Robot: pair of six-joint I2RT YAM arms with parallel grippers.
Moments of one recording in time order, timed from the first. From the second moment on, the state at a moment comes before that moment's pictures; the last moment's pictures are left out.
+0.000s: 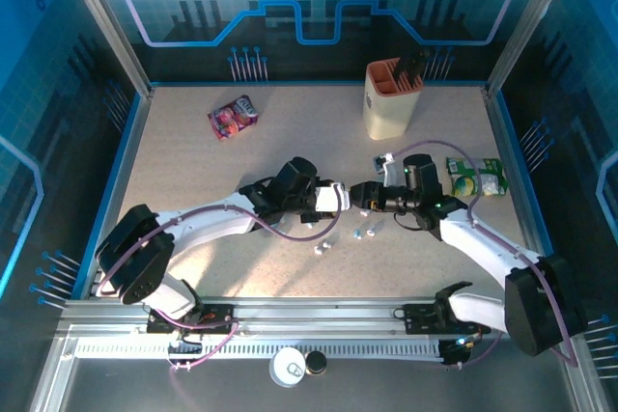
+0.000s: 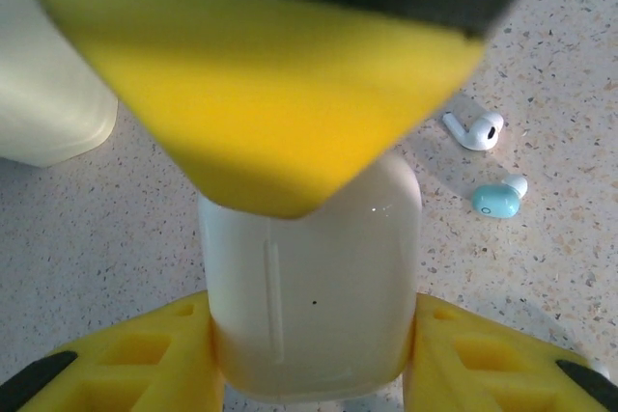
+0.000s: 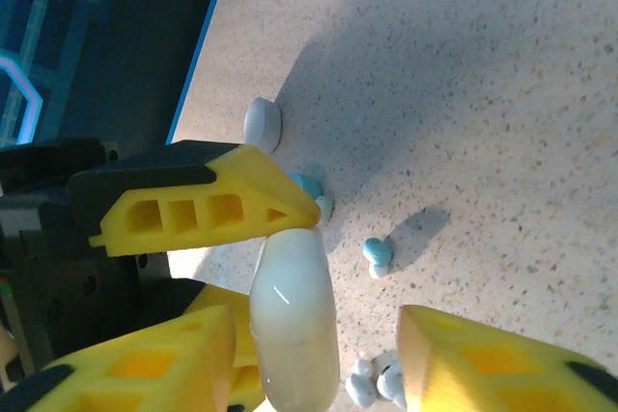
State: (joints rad) left arm -0.79 1.53 0.93 -0.08 0.17 0.71; right arm 0.36 1.19 0.60 -0.04 -0.67 0.58
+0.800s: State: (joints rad) left arm -0.80 1.50 0.89 -0.04 0.14 0.66; right arm 0.37 1.21 0.61 -0.01 -0.71 0.52
